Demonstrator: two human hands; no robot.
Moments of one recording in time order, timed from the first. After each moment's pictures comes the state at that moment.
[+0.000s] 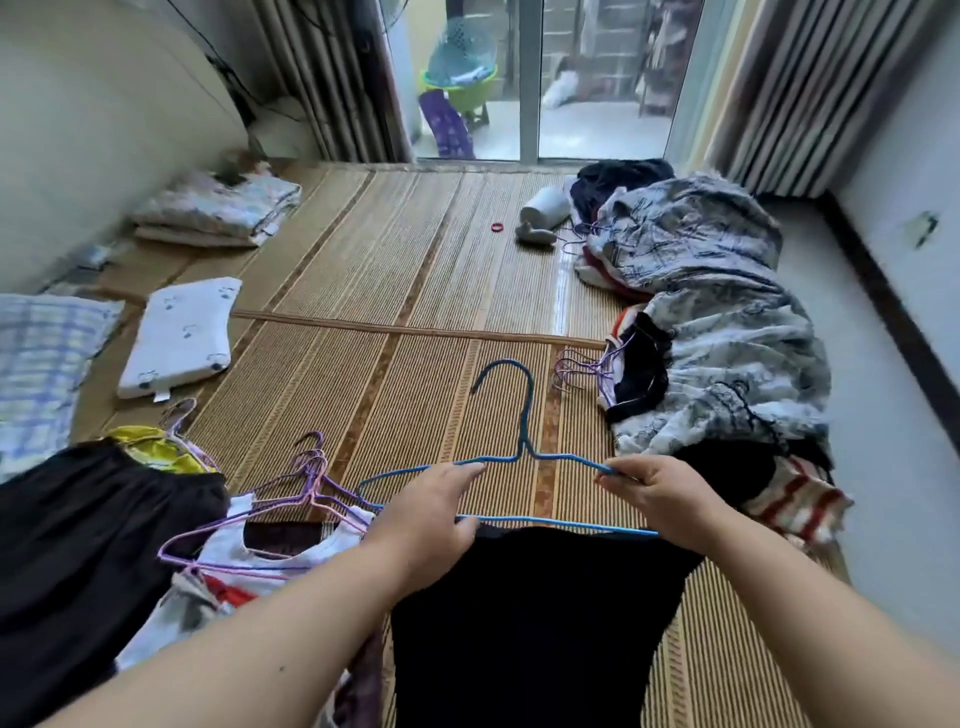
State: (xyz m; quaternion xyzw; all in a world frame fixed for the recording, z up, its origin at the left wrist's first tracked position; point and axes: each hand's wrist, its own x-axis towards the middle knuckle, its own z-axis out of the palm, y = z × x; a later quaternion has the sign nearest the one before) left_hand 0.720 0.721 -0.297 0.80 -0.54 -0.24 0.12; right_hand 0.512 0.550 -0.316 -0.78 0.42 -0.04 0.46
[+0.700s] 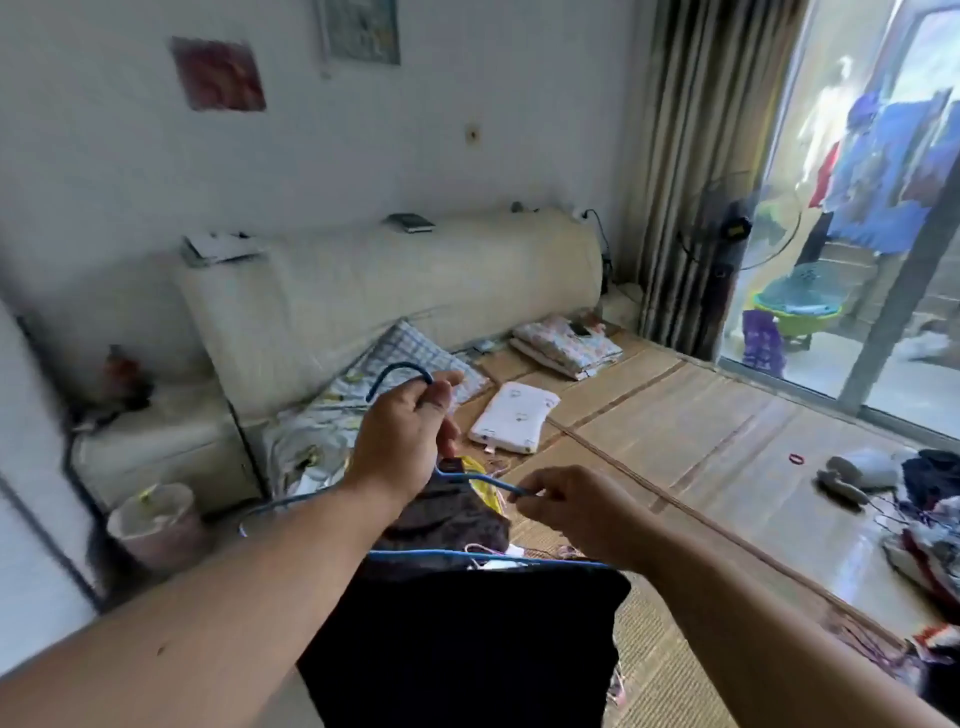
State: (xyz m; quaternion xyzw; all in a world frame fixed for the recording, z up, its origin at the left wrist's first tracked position) left_hand 0.751 1.034 0.045 0.75 -0.17 0.06 0.64; right_hand 0.692 0.853 -0.004 -0.91 -0.02 0.00 0.41
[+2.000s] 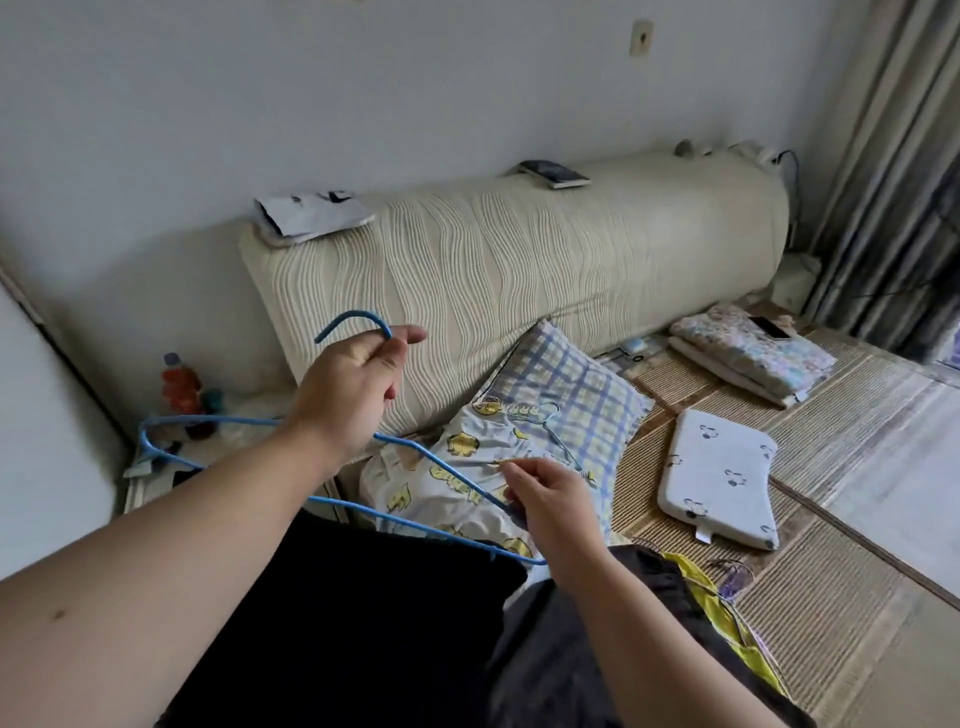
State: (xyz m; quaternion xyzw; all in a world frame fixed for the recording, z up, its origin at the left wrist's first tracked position) left_hand 1.324 1.400 0.003 0.78 -0.15 0.10 0.60; right_hand 1.263 1.214 -0.099 -0.71 0.14 -0.03 0.69
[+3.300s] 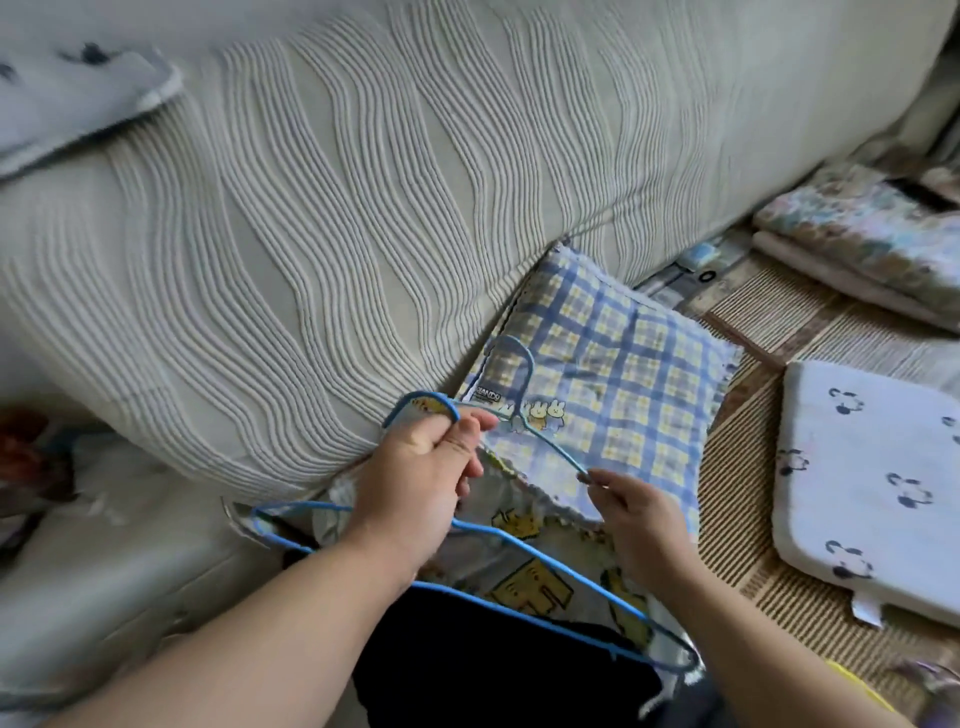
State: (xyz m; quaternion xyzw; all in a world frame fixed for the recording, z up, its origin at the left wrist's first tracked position) left_hand 1.647 1.243 -0.220 0.79 -0.01 -0.08 0.61; right_hand 1.607 1.057 -0.328 -0.82 0.20 0.04 0.53
